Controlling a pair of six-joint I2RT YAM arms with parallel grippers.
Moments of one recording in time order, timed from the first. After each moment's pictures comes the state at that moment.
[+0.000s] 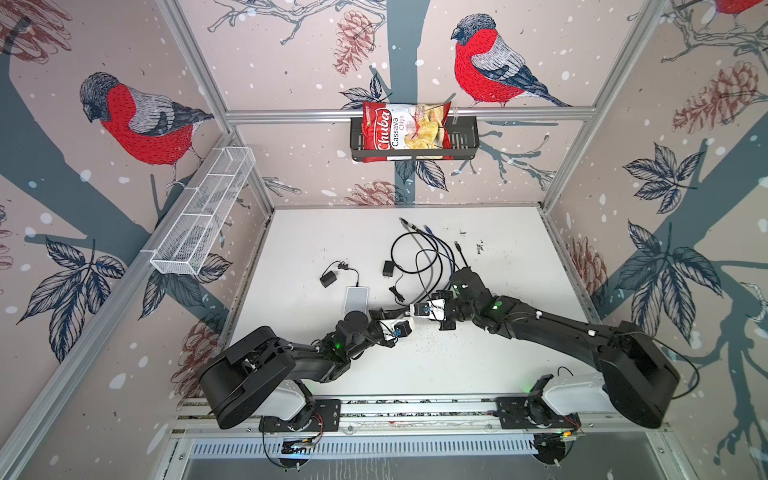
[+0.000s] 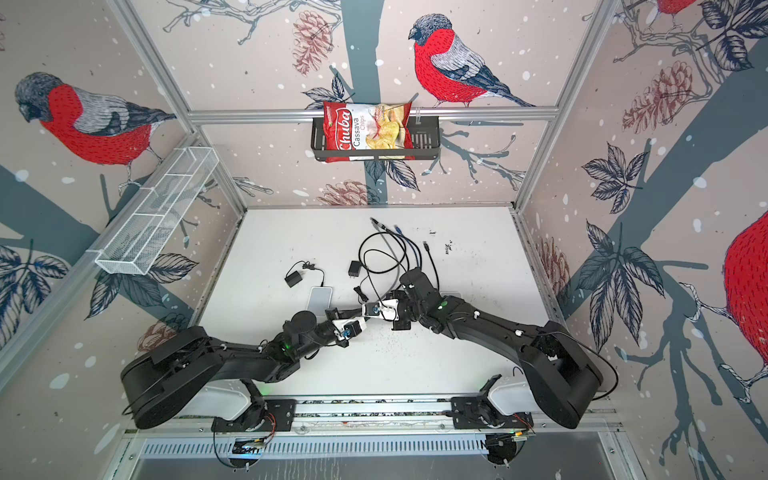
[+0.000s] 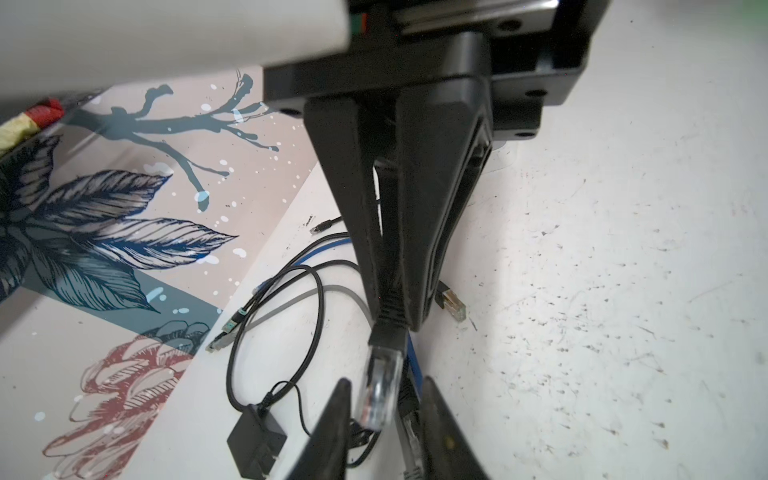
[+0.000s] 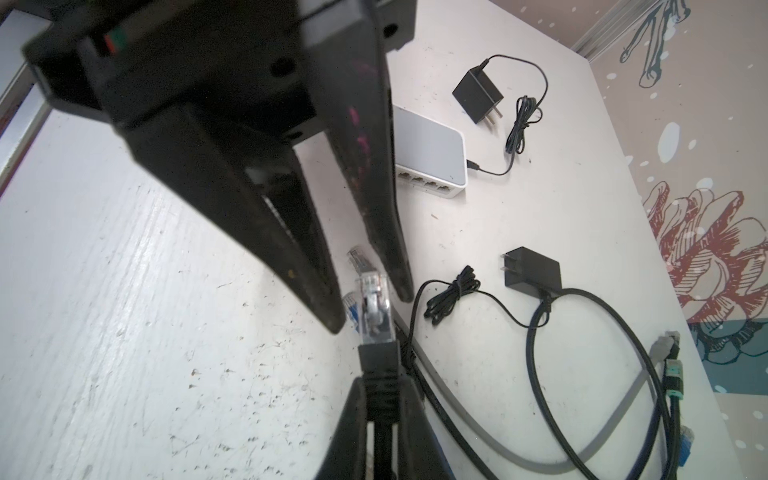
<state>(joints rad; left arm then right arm) -0.82 1.40 0.21 0.99 0.16 0.66 0.80 1.36 0.71 -0.06 -0.40 -0.89</state>
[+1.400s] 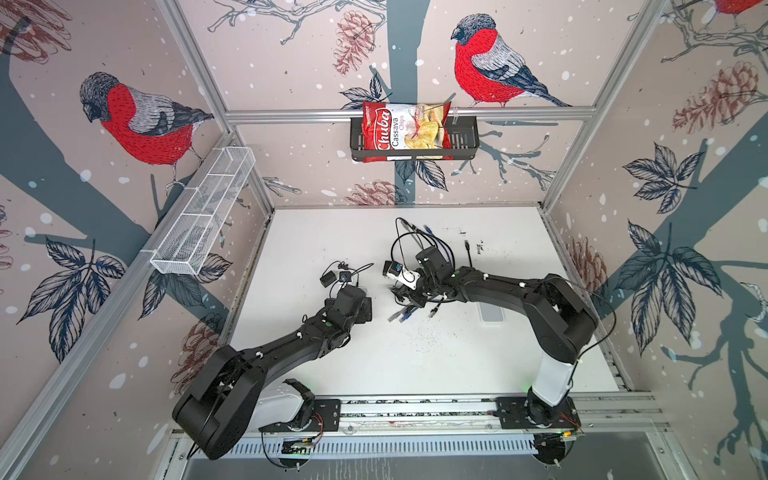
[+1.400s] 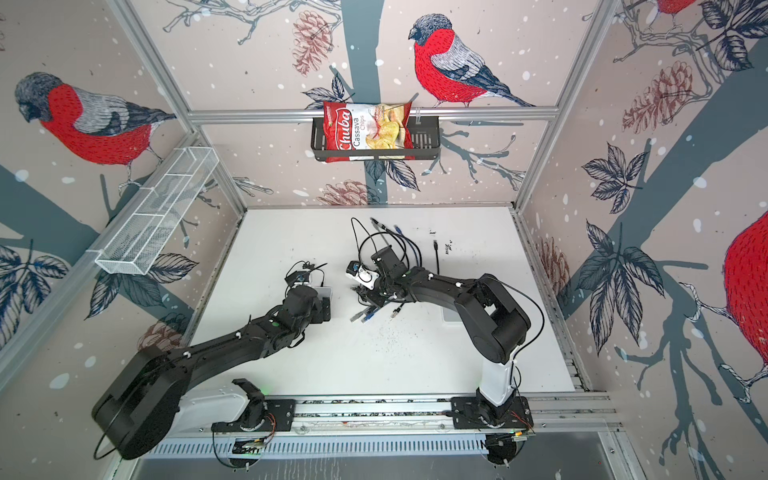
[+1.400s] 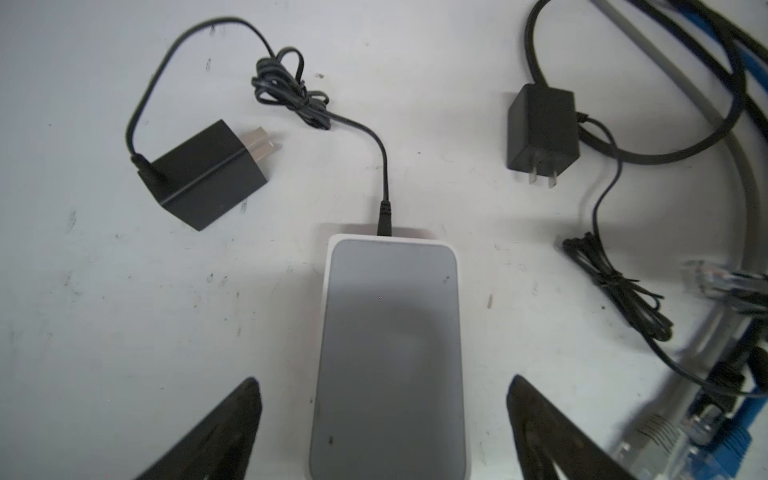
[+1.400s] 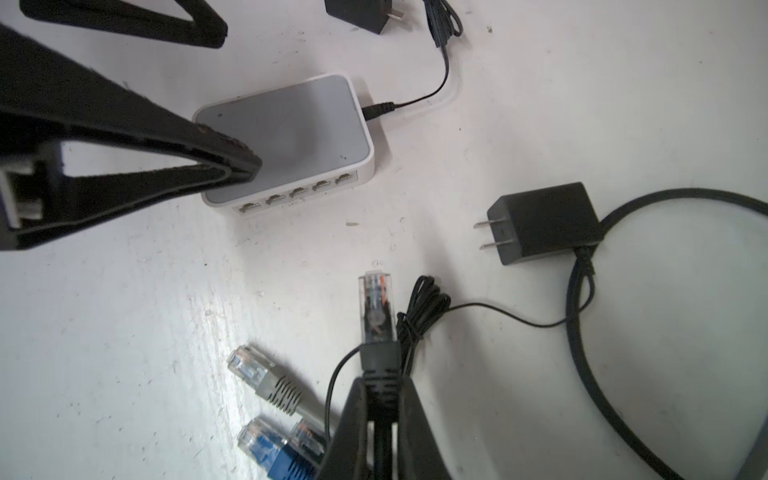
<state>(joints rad) -0.57 1.26 0.46 -0.03 -0.34 -0.47 0.79 1.85 1.14 -0.16 -0.33 -0.42</state>
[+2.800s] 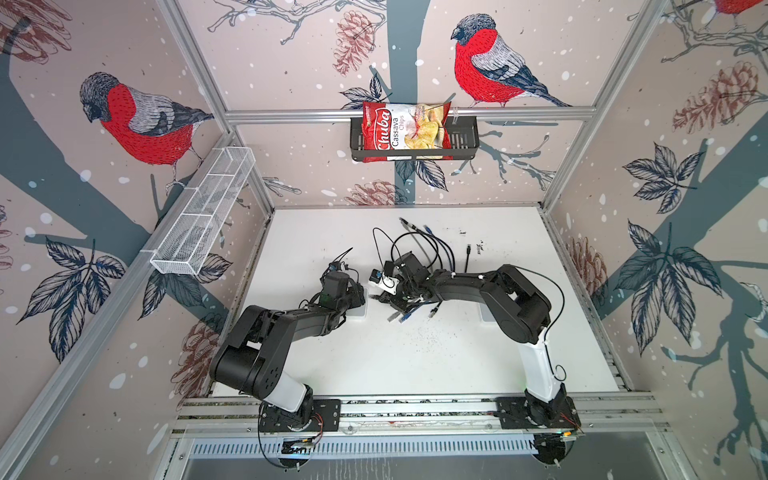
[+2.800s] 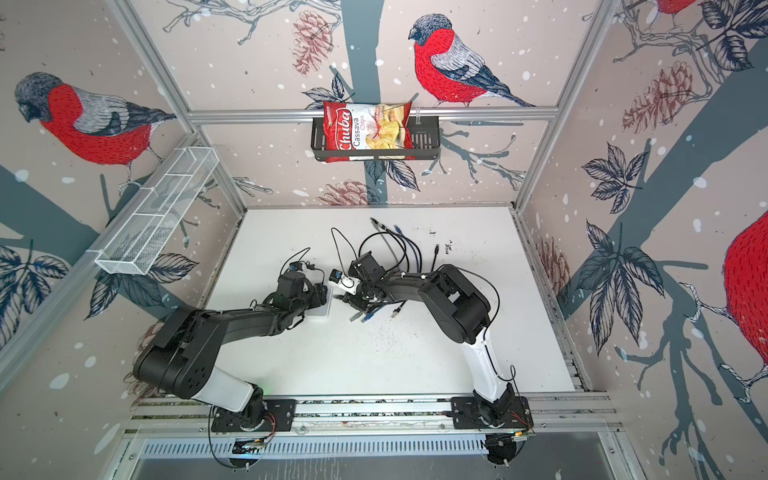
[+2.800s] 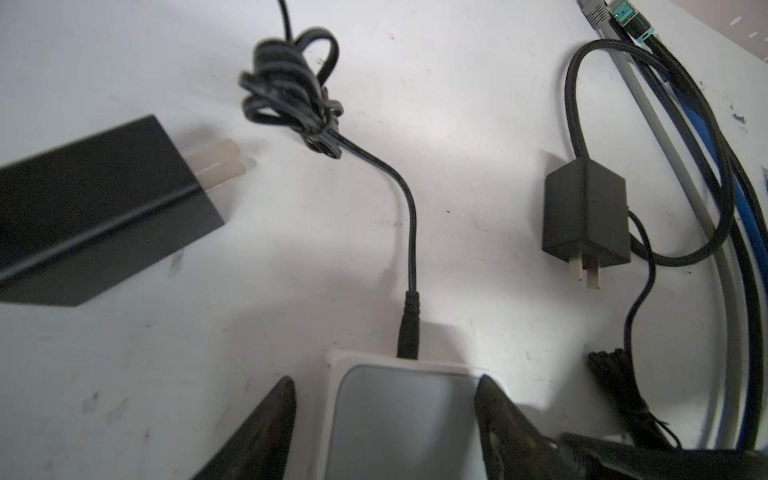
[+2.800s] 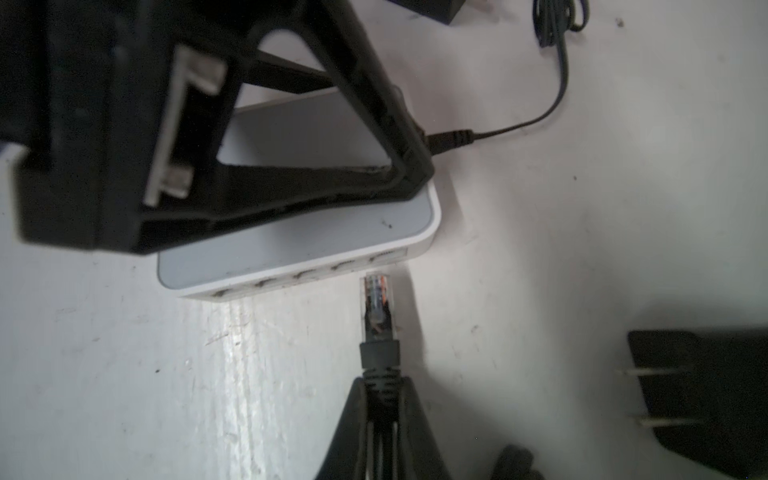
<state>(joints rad) -0.33 1.53 0.49 0.30 -0.02 -0.50 0.85 2.12 1.29 -0.04 -0.40 -0.42</state>
